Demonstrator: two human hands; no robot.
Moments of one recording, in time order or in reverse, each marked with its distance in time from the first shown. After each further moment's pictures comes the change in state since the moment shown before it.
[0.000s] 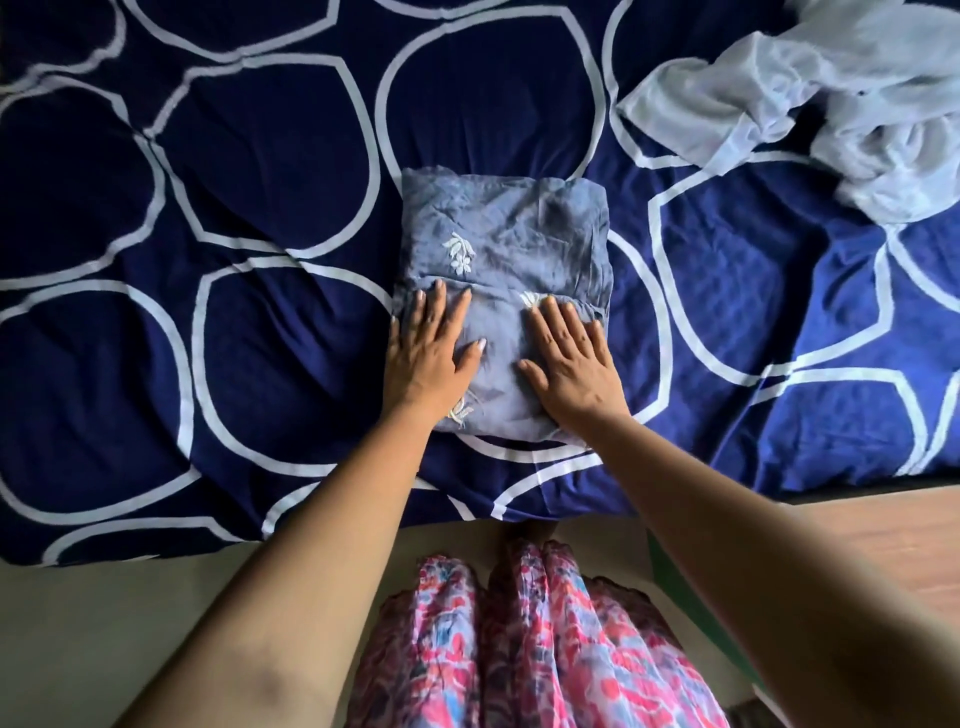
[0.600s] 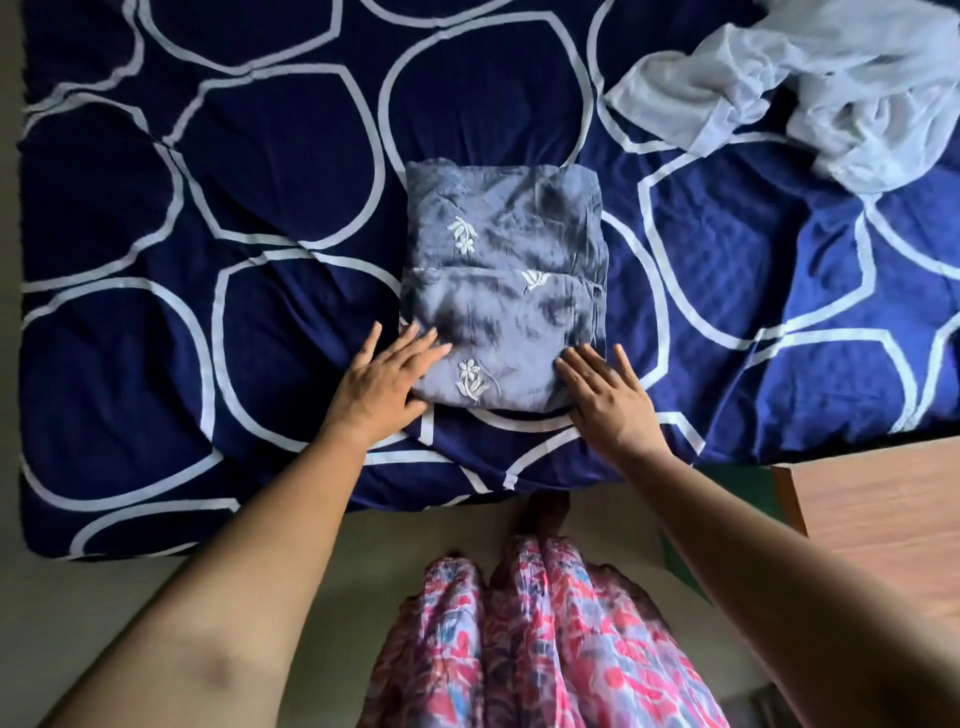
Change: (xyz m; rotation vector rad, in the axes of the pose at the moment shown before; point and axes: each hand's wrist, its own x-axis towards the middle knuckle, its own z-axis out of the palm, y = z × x) left_hand -0.054 -0.069 -0.016 0.205 0.038 0.418; right_hand -0.075 0.020 0.019 -0.132 0.253 -0.215
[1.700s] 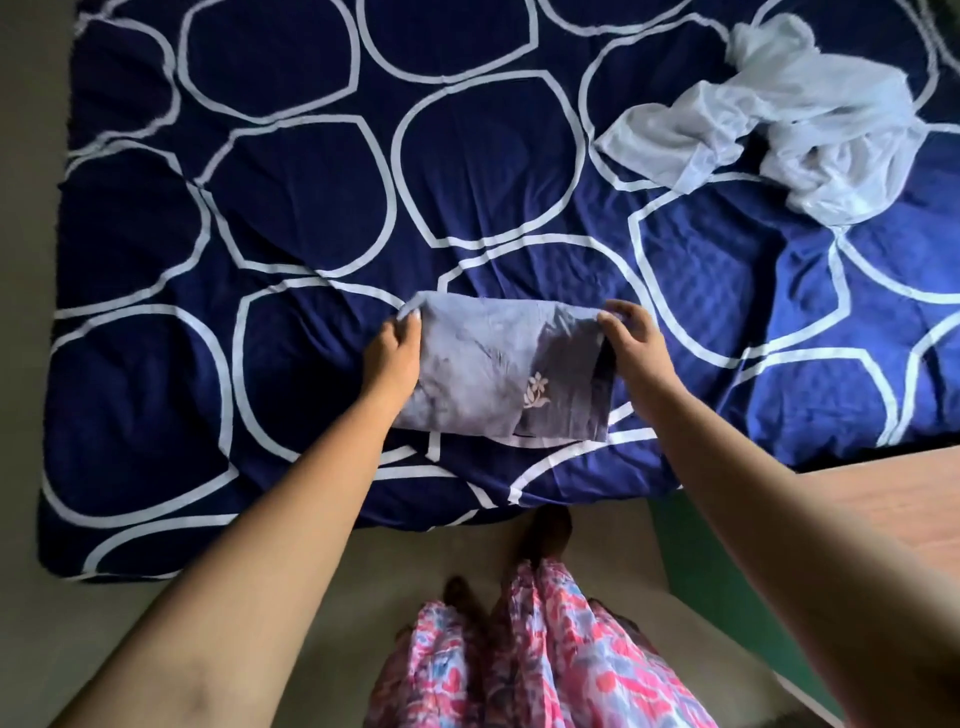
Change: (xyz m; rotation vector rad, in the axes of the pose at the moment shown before) left_hand 0.037 0.032 -0.075 -0.974 0.174 -0.914; right_hand 0.063 0.009 -0.074 1.294 0.110 0.902
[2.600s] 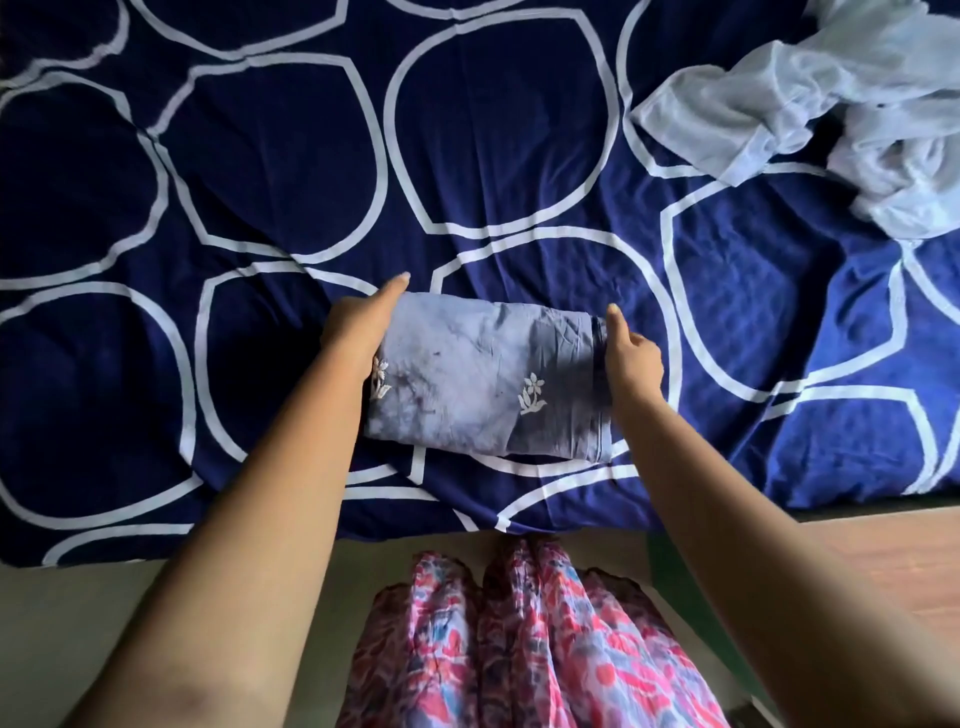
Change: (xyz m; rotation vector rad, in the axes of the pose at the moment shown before) left_hand 0.081 0.014 0.000 -0.164 -0.020 -0.437; right_hand 0.049 -0.001 0.029 -0.214 0.174 0.338
